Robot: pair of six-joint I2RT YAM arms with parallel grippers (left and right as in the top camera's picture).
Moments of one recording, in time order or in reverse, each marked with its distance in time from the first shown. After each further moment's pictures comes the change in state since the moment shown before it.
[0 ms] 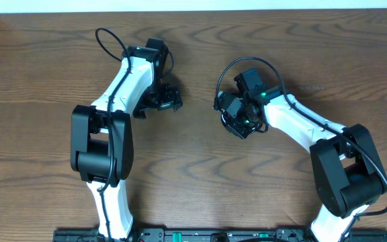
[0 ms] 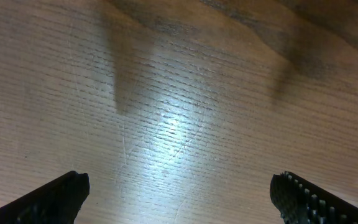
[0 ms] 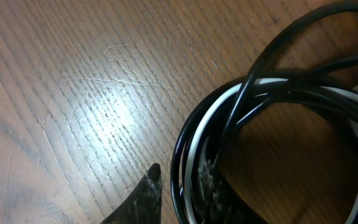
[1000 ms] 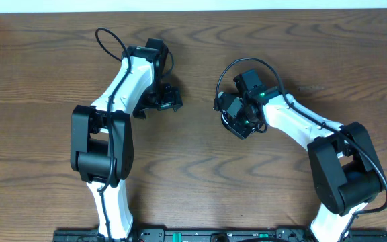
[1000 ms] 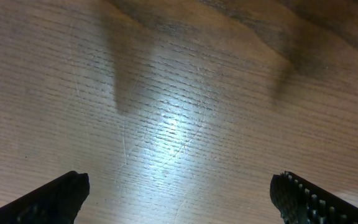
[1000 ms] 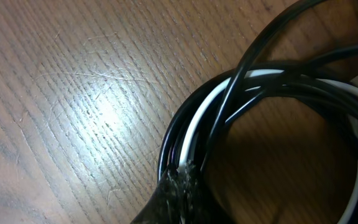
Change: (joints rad) left arm 0.000 0.000 0.000 0.000 0.000 0.000; right arm -0.001 0.017 0.000 0.007 0.034 -0.005
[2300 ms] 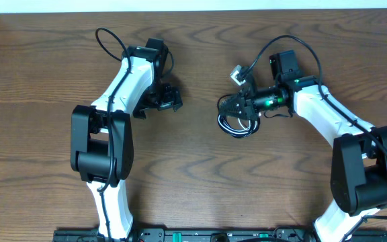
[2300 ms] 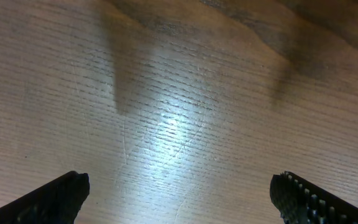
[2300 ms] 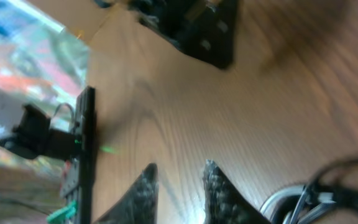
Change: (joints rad) left arm 0.000 0.000 0.000 0.000 0.000 0.000; right arm -0.202 -0.050 0.022 0.087 -0.800 0.122
